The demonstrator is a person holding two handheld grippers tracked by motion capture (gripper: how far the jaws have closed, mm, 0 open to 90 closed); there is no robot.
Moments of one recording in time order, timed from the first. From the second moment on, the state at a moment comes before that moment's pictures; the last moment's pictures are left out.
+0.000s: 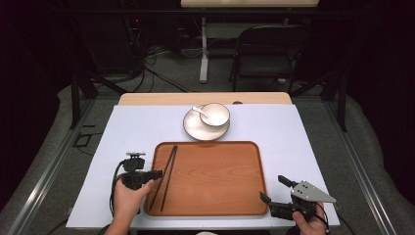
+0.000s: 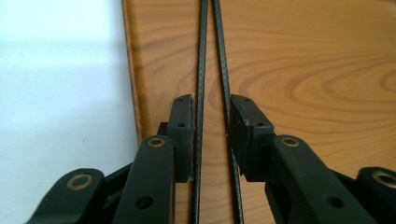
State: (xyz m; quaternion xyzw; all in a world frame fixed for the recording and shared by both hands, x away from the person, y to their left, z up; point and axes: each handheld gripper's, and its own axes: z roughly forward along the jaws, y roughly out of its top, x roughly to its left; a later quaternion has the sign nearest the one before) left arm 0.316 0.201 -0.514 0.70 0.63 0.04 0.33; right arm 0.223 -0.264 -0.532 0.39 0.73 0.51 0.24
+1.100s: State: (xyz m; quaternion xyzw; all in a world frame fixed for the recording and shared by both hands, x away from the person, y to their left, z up) left arm 0.263 0.253 -0.533 0.71 0.53 0.17 0.42; right arm 0.224 -0.260 -0.532 0.39 0.73 0.51 0.24
